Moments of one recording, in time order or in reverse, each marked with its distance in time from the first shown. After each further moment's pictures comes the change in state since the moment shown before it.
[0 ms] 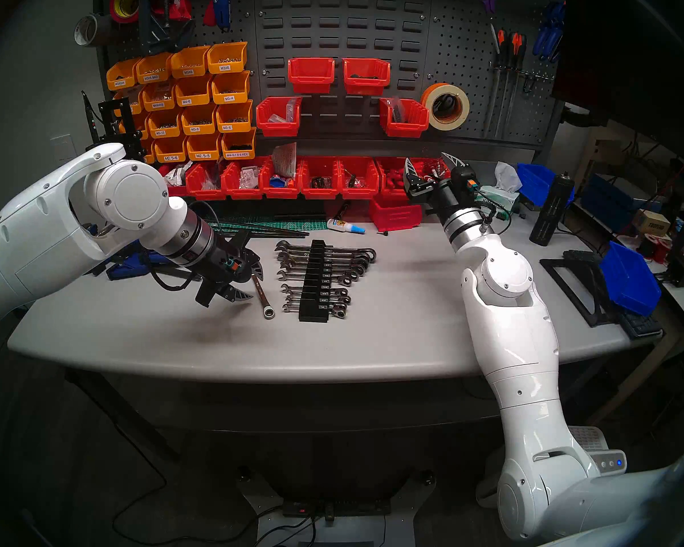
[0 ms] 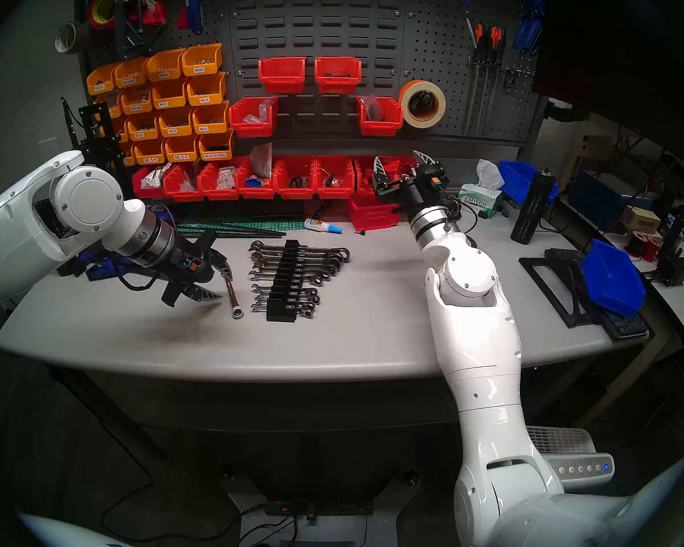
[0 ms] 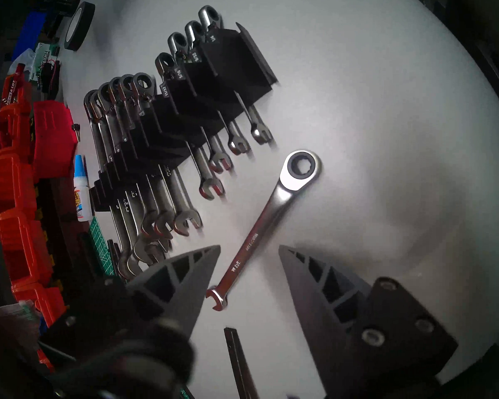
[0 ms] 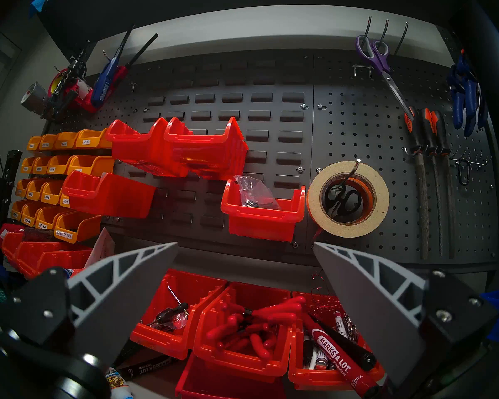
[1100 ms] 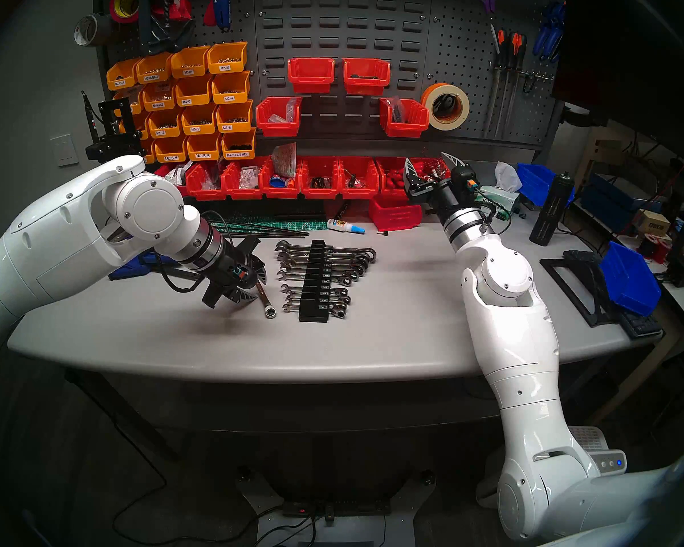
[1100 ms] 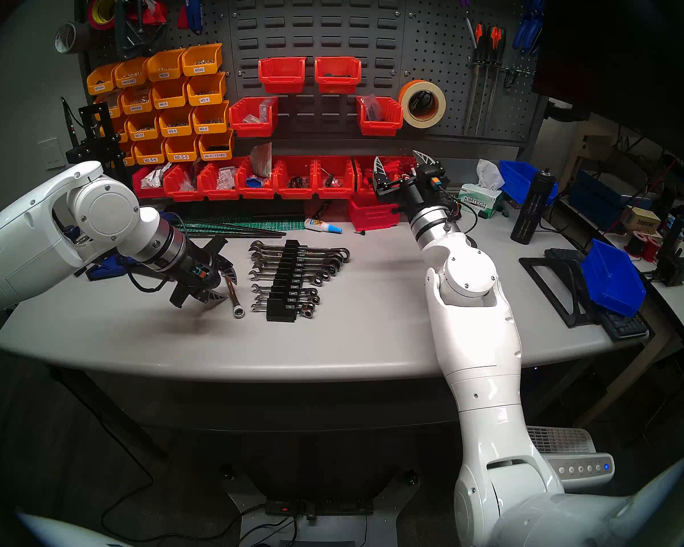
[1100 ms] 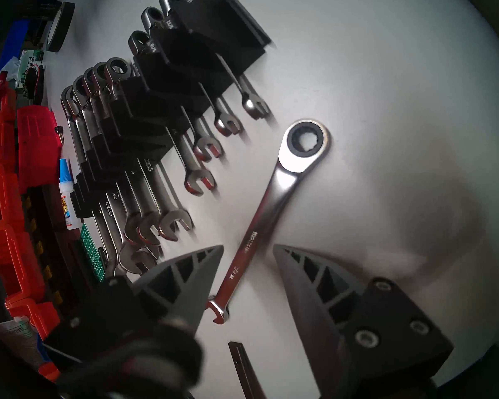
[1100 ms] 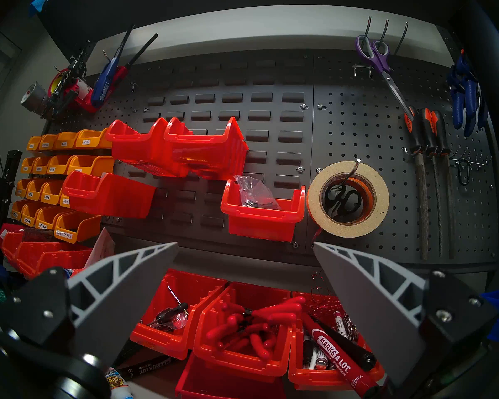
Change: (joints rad) left arm 0.014 -0.061 0.028 0.069 0.083 -0.049 0.019; right arm 0.000 0.000 0.000 0.000 0.000 0.000 0.000
